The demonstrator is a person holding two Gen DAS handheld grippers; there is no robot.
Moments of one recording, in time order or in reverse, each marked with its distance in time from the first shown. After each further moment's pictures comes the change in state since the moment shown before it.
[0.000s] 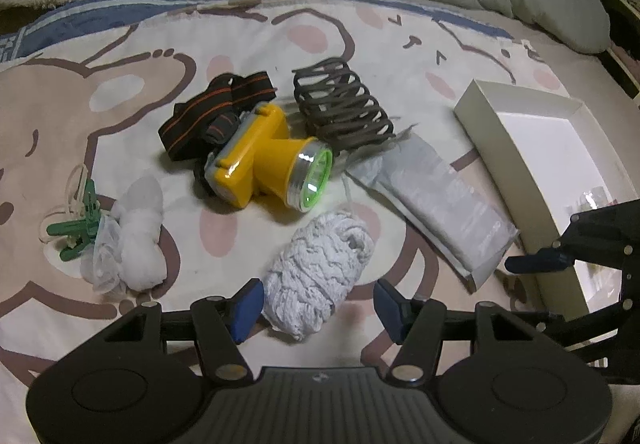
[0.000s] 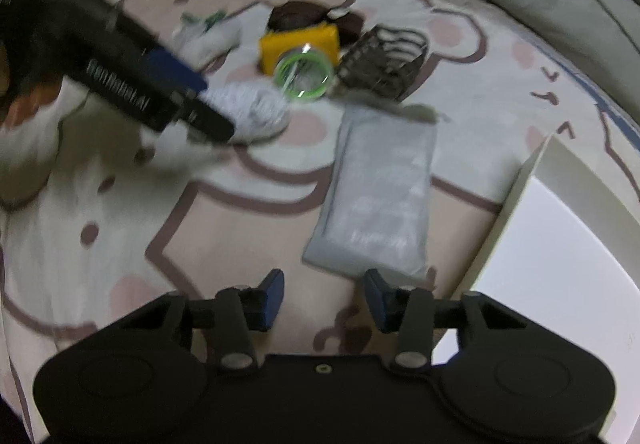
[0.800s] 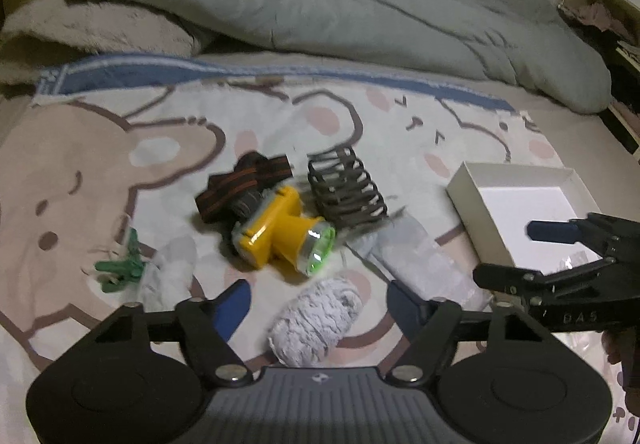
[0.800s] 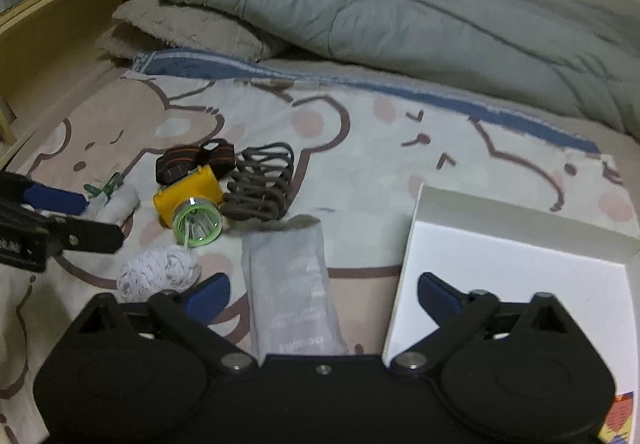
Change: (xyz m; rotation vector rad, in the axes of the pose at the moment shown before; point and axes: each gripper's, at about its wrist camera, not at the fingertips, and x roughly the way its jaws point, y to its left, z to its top) left arm -0.052 -0.003 0.009 -0.069 -0.186 0.021; right arm -0.040 -0.038 0.020 0.400 -0.276 -0.192
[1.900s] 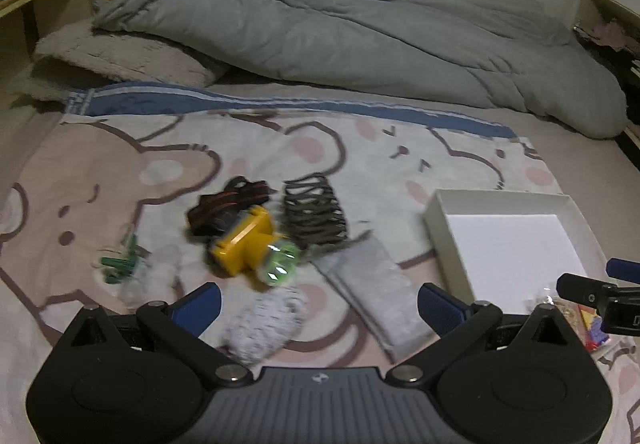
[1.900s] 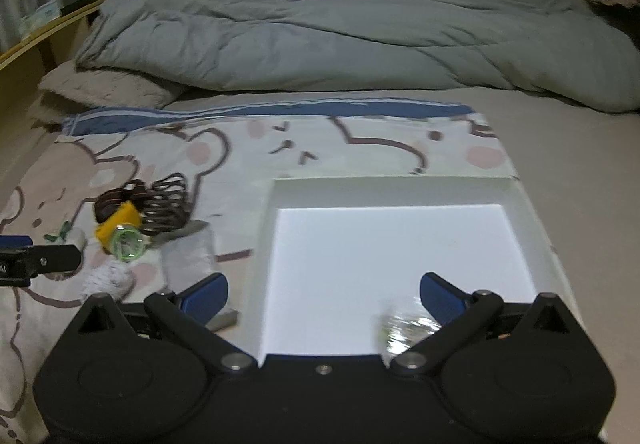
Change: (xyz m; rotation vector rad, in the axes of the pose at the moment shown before) left arm -0.039 -0.060 -0.003 -0.048 -0.096 0.107; right arm -0.093 -0.068 -0.031 0.203 -0.059 -0.180
